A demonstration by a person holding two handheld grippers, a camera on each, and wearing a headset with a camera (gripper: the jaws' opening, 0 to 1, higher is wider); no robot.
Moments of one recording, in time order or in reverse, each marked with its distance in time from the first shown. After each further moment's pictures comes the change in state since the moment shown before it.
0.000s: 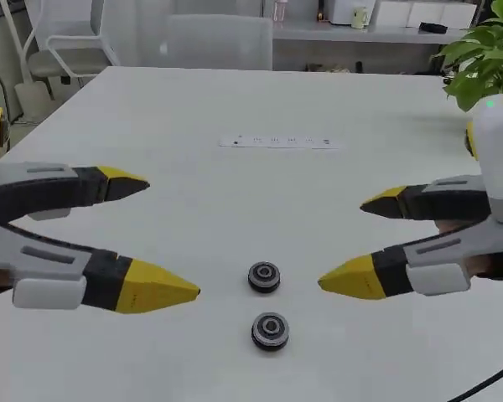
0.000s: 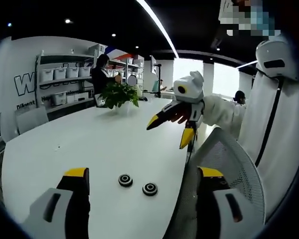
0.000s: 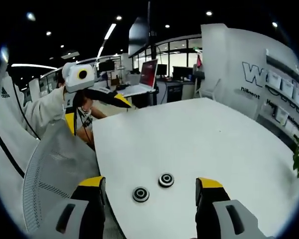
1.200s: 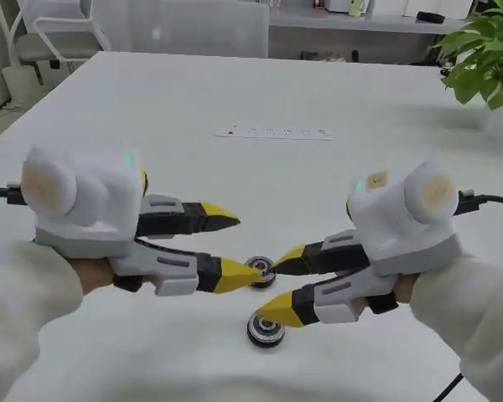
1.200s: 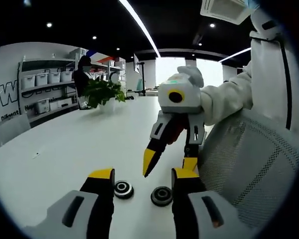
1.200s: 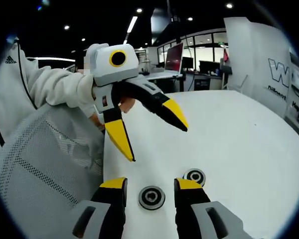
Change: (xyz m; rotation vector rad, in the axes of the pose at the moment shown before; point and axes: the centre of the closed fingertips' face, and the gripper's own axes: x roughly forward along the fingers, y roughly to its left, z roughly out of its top) left arm 0.102 0.005 -0.058 0.073 -0.002 -0.133; right arm 0.088 0.023 -0.065 -0.039 0.066 0.231
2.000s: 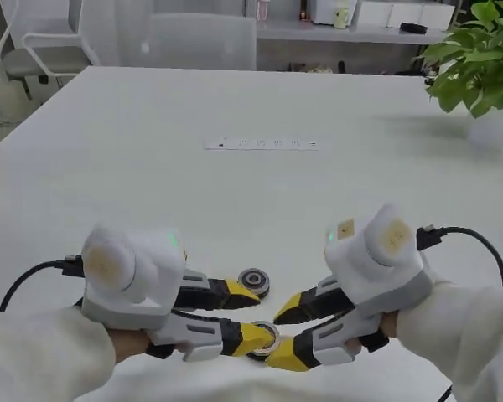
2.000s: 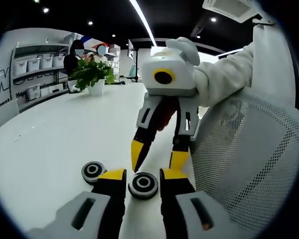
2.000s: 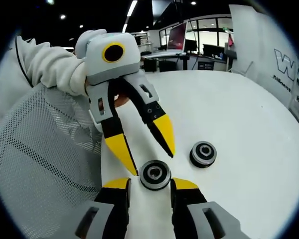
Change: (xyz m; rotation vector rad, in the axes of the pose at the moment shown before) left arm 0.033 -0.032 -0.053 -0.024 0.116 -0.075; right arm 0.009 0.004 -0.044 0.016 0.151 0.023
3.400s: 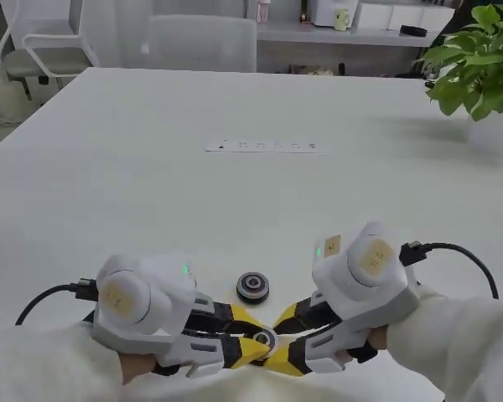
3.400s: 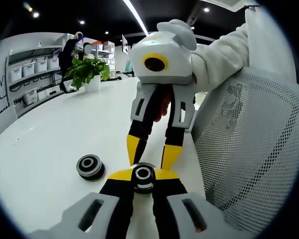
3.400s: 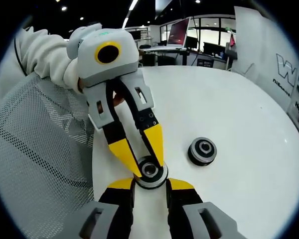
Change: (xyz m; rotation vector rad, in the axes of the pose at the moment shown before) left arm 0.008 -0.002 -0.016 0.064 0.031 -0.002; right arm 0.010 -0.006 -0.008 -0.041 0.048 -0.044
